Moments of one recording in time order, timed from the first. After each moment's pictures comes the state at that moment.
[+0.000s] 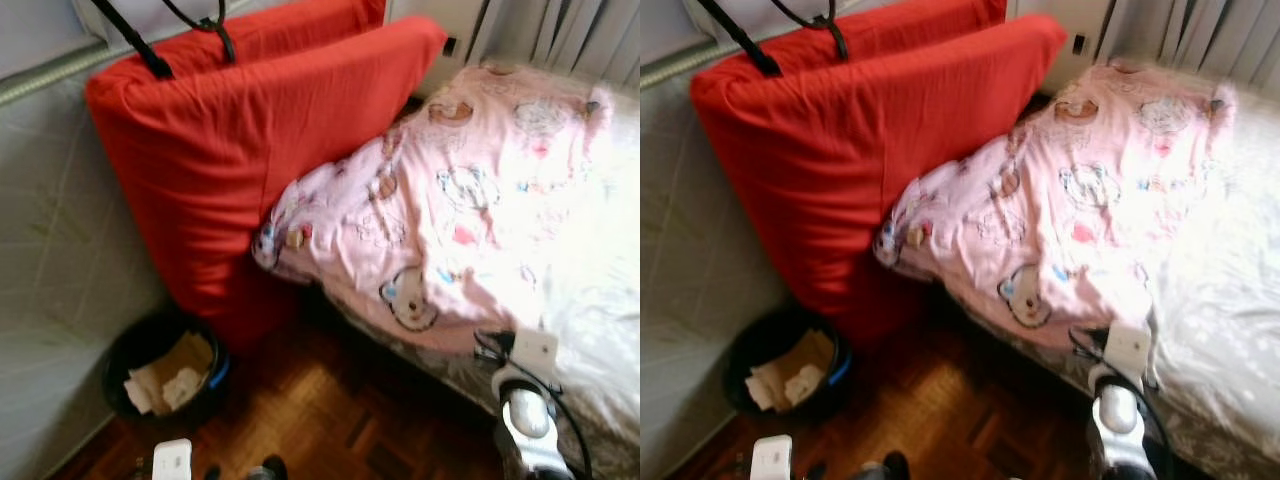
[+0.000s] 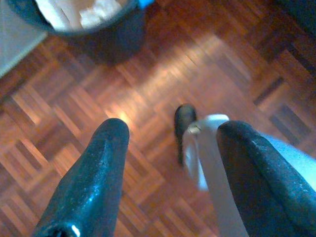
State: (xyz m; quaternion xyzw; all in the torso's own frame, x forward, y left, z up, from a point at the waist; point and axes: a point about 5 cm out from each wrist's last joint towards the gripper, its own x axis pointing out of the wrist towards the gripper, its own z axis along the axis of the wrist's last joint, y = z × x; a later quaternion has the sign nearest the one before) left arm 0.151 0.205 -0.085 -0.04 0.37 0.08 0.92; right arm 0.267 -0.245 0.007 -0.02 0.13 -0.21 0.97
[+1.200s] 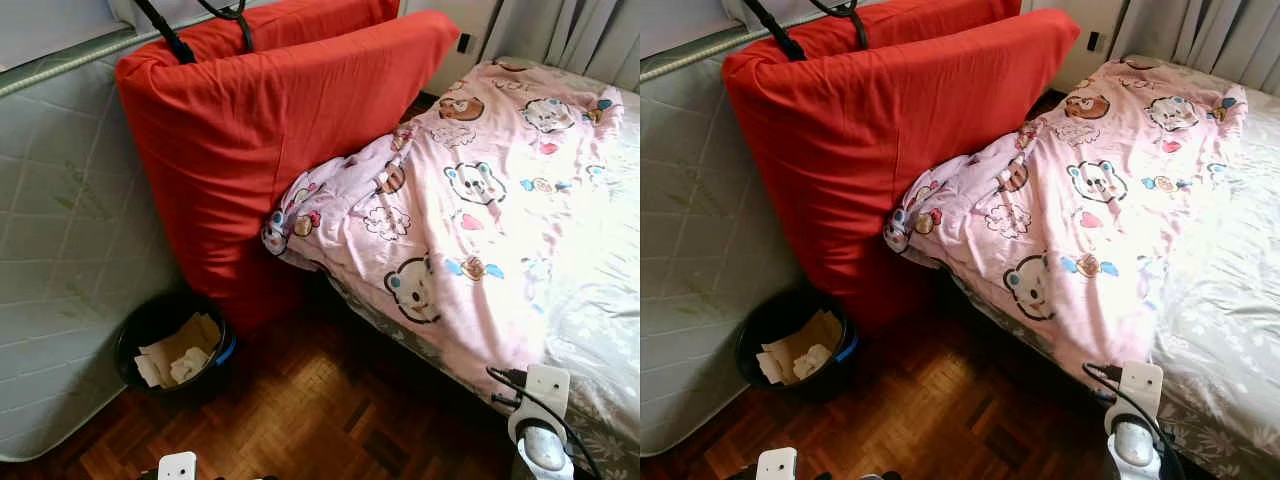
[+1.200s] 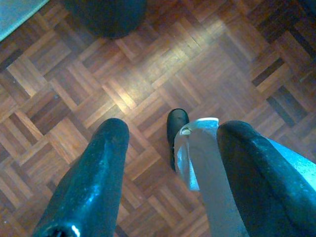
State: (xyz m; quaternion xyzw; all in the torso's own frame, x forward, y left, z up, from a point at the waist) left arm 0.152 0.209 -0.085 -0.04 0.38 0.09 0.92; right arm 0.224 -0.259 -0.035 -0.02 0.28 -0.23 0.93
